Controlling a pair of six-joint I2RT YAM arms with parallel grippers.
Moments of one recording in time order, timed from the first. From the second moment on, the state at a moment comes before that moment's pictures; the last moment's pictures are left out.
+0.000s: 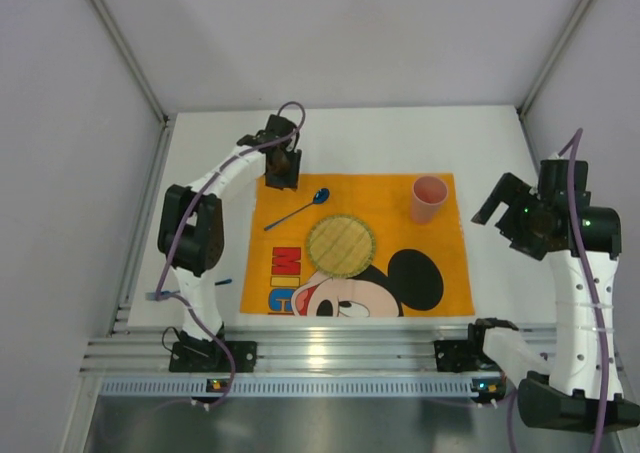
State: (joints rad) left arm -0.37 1.97 1.59 -0.67 -0.03 -0.23; right arm -0.09 0.95 1.33 -1.33 -0.03 0.51
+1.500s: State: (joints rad) left arm -0.39 2.05 1.50 -0.59 0.14 -0.14; right arm -0.09 0.98 1.26 -1.31 0.04 0.59
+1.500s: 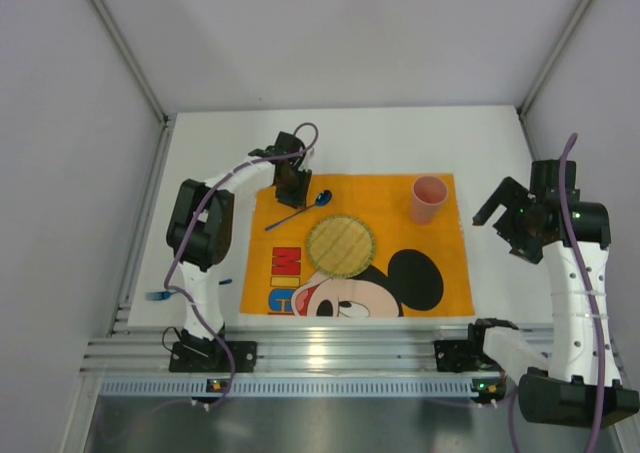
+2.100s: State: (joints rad) left arm -0.39 1.97 1.48 -0.59 0.15 -0.12; right arm -0.09 0.98 1.23 -1.30 0.05 0.58
